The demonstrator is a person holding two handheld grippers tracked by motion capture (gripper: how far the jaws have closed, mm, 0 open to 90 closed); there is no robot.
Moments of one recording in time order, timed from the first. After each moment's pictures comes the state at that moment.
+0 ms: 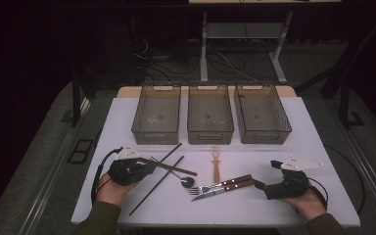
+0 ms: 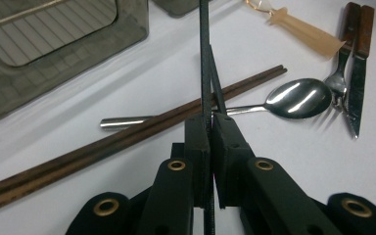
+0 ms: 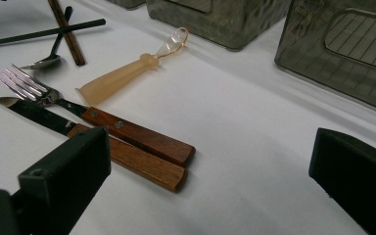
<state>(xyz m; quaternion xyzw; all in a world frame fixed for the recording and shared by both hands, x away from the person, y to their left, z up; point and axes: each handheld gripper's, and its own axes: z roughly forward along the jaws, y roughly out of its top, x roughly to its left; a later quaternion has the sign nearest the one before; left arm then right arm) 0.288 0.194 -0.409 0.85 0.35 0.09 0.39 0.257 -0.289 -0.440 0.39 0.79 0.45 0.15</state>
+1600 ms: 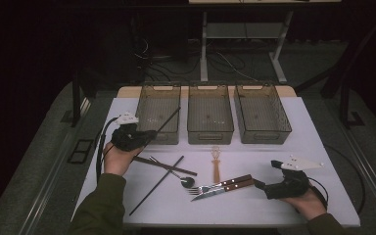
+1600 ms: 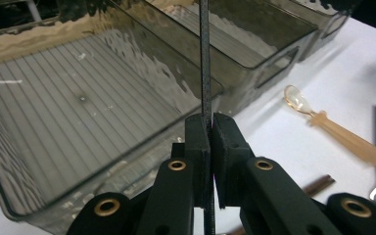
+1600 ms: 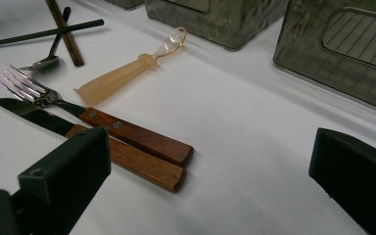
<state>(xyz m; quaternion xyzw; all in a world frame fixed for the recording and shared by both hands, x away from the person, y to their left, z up) 0.365 0.192 -0.373 0.80 0.37 0.13 0.45 0.257 -0.289 -0.440 0.40 0.79 0.45 0.15</state>
